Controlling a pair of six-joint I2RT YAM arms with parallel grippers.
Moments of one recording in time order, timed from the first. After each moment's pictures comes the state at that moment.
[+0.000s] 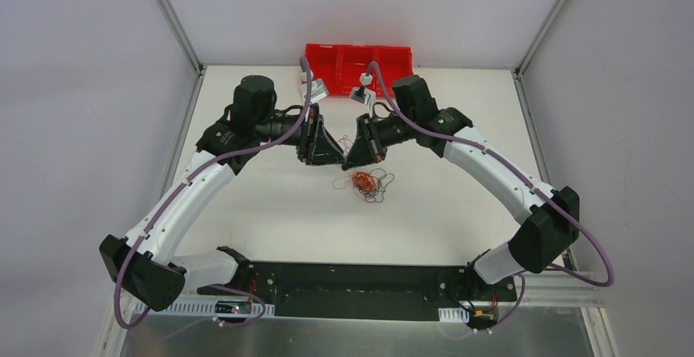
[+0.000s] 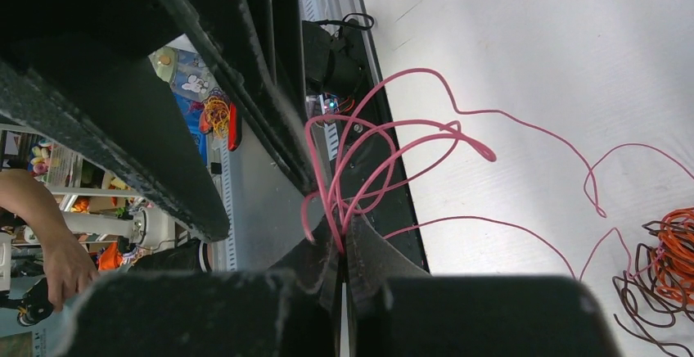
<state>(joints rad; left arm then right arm) -0.49 1.19 1.25 -0.47 0.94 -0.20 0.66 1.51 1.41 -0.57 -0.96 0.27</state>
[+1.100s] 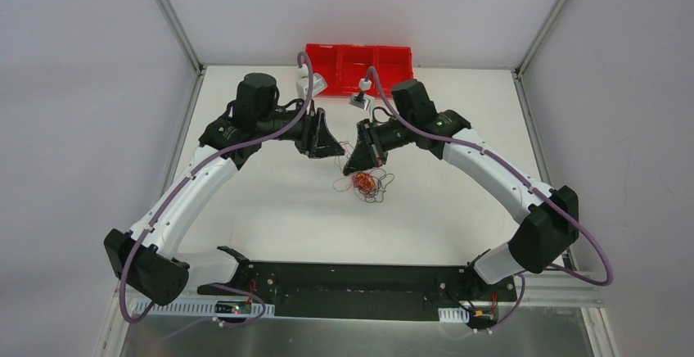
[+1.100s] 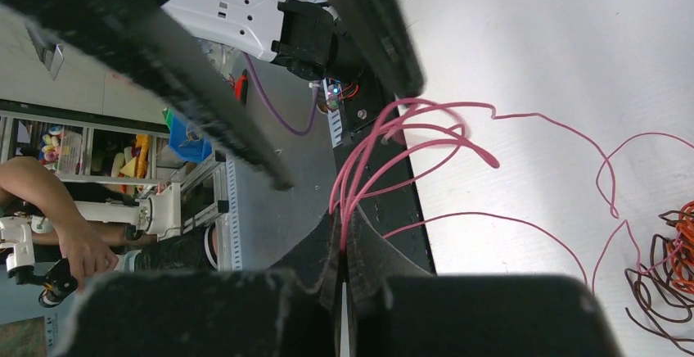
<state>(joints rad) -0.47 1.22 1.27 -0.51 0.80 -0.22 0.66 1.51 1.38 -0.58 -0.99 0.25</state>
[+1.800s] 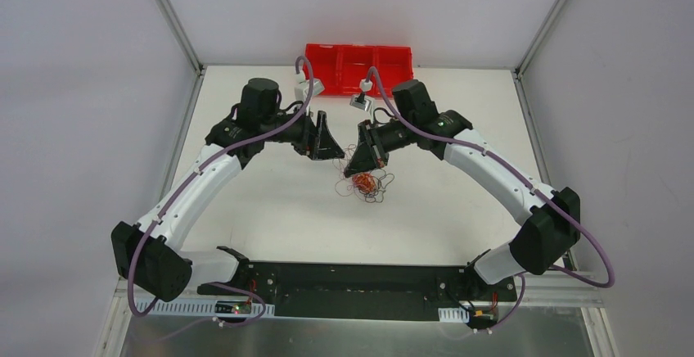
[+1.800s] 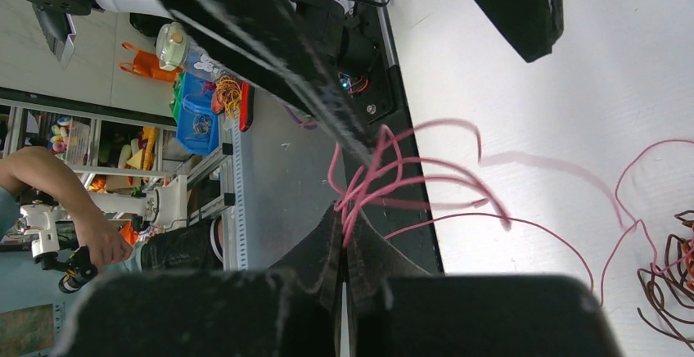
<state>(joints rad) -0.43 1.25 1.21 -0.48 0.76 -0.29 0.66 1.50 1.38 -0.59 -1.01 0.24</state>
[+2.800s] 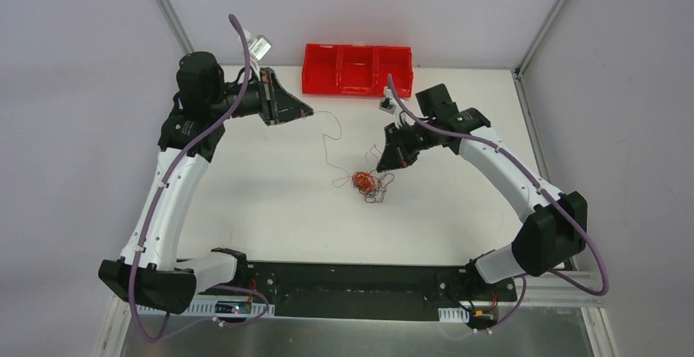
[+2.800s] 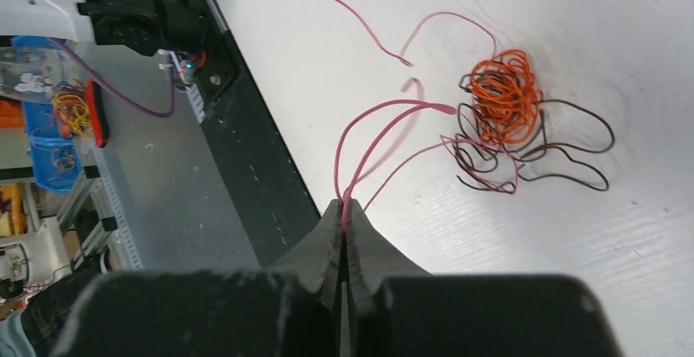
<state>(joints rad) -0.19 1.17 1.37 -0.41 0.97 -0.44 0.49 1.47 1.32 -0.82 -0.78 -0.04</state>
